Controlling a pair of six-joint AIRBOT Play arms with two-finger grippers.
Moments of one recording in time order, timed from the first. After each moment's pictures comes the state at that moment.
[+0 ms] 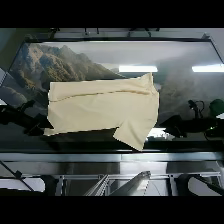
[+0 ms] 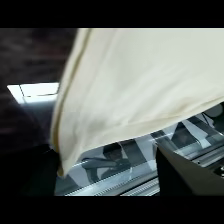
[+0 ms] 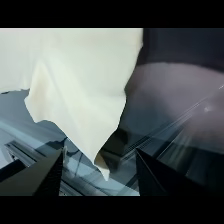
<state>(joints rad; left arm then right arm) 0.49 -1.65 1.02 1.14 -1.48 -1.15 -0.41 -1.21 0.54 -0.65 1.27 1.06</state>
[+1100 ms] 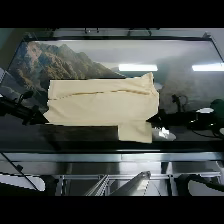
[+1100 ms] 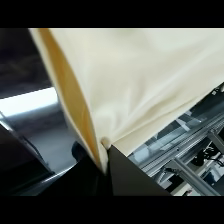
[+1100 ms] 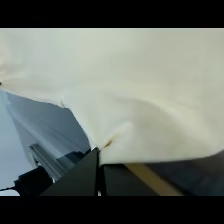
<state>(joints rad) 0.53 -1.71 1.23 1.05 -1.65 -1.08 -0.20 -1.36 0.61 -0.39 1.17 0.95</state>
